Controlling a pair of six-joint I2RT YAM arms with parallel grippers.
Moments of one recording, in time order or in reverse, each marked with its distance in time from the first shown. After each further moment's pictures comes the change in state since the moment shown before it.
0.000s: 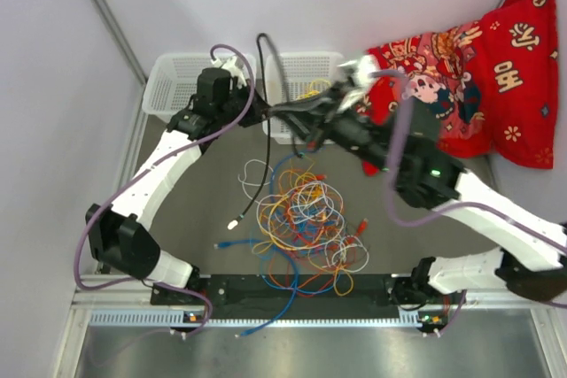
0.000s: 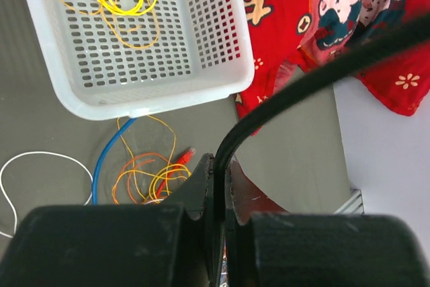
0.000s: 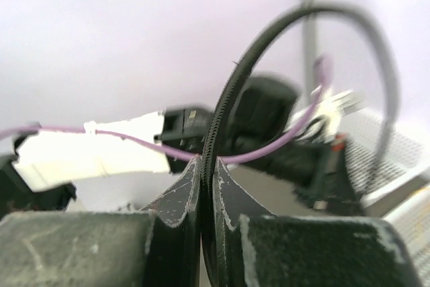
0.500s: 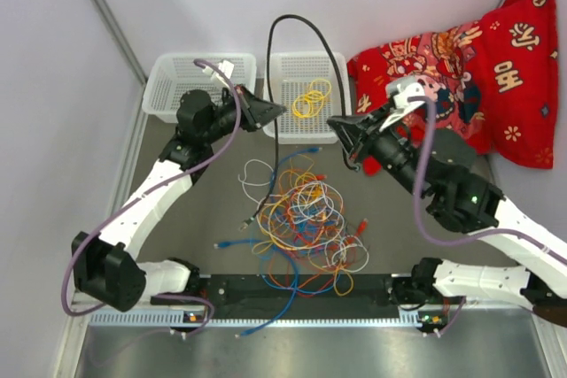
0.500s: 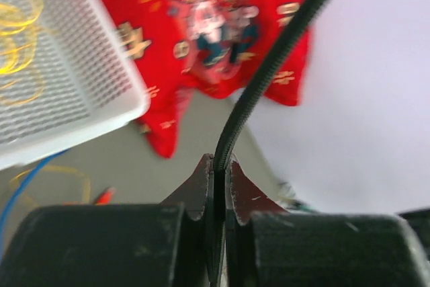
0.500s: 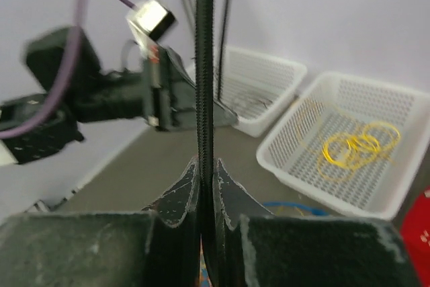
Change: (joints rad) left arm -0.003 -0.201 -0.302 0.490 0.202 -0.143; right arm -0.033 -0.315 -0.218 -0.152 0.343 -0.053
